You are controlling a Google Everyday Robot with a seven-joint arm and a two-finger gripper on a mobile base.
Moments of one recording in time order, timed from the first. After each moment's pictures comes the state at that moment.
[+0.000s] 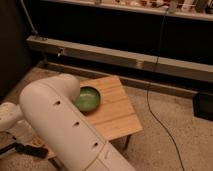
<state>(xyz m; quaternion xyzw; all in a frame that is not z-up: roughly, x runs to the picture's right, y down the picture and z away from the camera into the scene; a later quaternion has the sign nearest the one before) -0.378 0.320 0.777 -0.38 0.19 0.07 0.90</state>
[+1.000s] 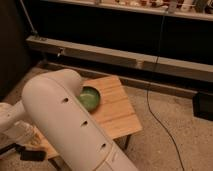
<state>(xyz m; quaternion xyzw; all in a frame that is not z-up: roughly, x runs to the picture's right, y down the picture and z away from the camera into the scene) -0.369 0.294 0.776 -0.31 0.16 0.06 0.94</state>
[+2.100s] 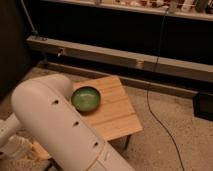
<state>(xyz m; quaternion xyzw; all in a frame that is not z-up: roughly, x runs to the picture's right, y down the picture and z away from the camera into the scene) -0.383 0.355 0.755 -0.37 0.15 0.04 0.91</state>
